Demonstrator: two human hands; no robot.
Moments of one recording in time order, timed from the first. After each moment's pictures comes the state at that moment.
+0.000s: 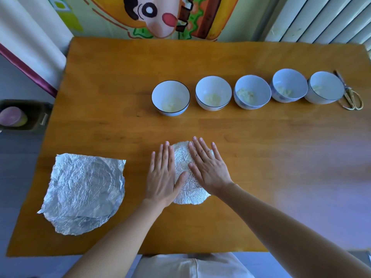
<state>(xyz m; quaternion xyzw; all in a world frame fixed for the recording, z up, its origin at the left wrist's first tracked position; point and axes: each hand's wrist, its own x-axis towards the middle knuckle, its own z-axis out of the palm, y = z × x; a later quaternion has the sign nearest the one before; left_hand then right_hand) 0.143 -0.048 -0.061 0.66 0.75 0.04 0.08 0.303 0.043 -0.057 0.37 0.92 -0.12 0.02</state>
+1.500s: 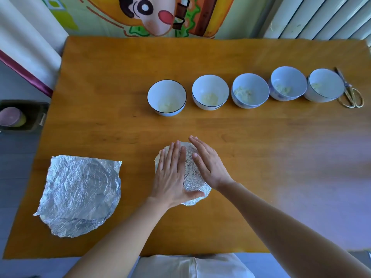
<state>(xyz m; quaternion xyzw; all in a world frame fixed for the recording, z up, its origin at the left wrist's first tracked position) 0.164 -0.034 -0.054 0.70 0.70 0.01 0.13 0.306 0.058 -0.053 0.38 0.81 -0.40 -0.18</state>
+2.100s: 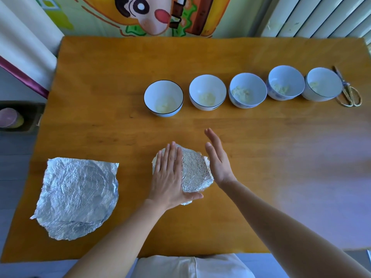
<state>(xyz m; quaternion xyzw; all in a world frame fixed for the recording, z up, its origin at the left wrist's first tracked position) 0.165 -0.034 -0.051 0.69 0.71 0.01 0.14 0.312 0.065 -0.034 0.51 0.59 -0.57 -0.26</state>
